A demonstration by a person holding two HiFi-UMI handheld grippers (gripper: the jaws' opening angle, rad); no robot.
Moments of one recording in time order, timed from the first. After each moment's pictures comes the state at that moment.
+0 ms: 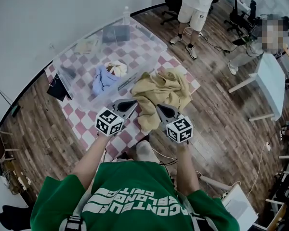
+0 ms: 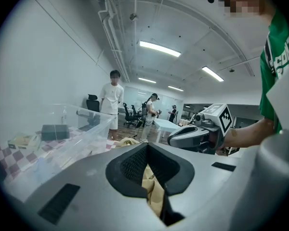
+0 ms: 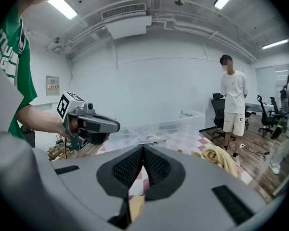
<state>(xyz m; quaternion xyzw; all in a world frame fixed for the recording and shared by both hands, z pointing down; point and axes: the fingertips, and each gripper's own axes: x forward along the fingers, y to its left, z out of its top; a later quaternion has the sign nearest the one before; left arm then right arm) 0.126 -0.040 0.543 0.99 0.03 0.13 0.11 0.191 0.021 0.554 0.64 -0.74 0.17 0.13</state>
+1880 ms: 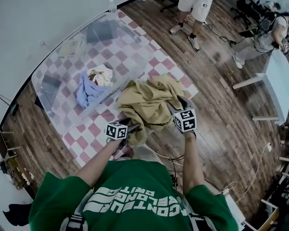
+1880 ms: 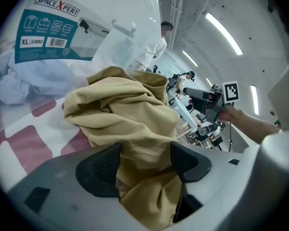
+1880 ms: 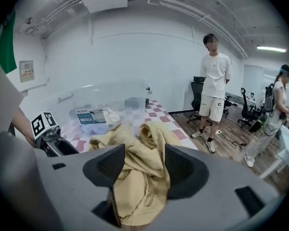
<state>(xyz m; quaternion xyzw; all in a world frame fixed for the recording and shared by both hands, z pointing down) 0.216 -0.018 0.798 0.87 -0.03 0.32 0.39 0.433 -0.004 0.683 0.69 -0.64 0.25 0.23</state>
